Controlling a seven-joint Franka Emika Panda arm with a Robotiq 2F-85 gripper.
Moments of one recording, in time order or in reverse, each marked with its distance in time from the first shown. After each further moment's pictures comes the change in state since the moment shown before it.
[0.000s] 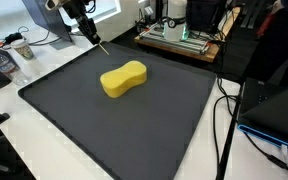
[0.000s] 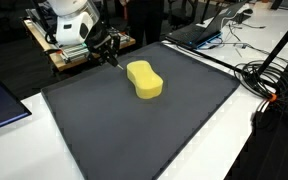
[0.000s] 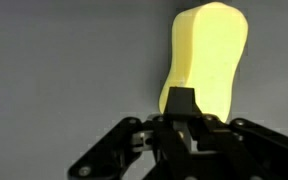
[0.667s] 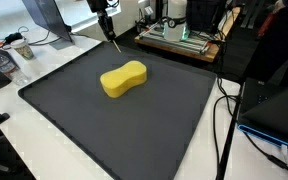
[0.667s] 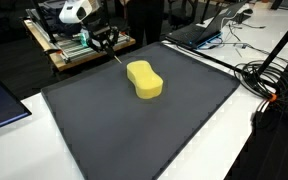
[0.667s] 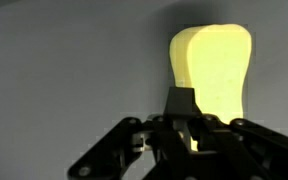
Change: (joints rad) arm 0.135 -0.298 -0.083 -0.424 -0.002 0.287 0.234
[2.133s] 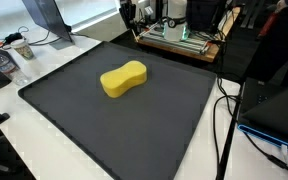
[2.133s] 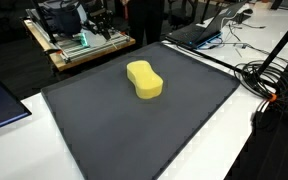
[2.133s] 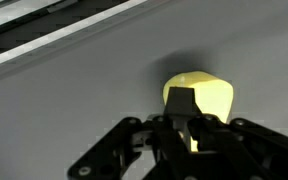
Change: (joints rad) arm 0.072 -0.439 -0.056 -0.400 -0.098 0.080 0.099
